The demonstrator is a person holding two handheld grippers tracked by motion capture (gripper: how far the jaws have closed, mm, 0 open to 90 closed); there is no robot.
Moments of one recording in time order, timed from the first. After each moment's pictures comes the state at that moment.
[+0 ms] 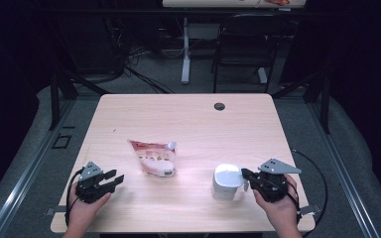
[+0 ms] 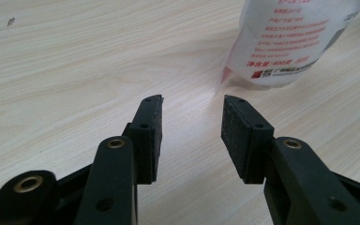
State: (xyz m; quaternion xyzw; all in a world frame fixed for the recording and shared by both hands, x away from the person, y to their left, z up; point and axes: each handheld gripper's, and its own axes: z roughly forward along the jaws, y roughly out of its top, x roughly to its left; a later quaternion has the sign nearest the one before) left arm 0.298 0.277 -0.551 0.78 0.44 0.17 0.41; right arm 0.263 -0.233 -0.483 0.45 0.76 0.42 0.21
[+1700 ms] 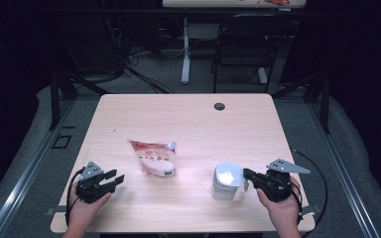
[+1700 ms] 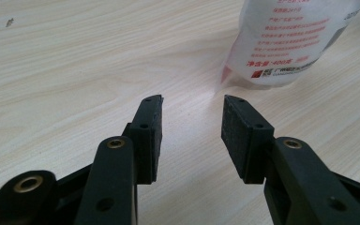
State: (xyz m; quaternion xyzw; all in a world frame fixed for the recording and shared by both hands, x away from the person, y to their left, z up) left arm 0.299 0.276 -0.551 0.78 0.44 0.18 0.41; right arm 0.265 -0.247 -0.492 0.49 0.72 0.47 0.16
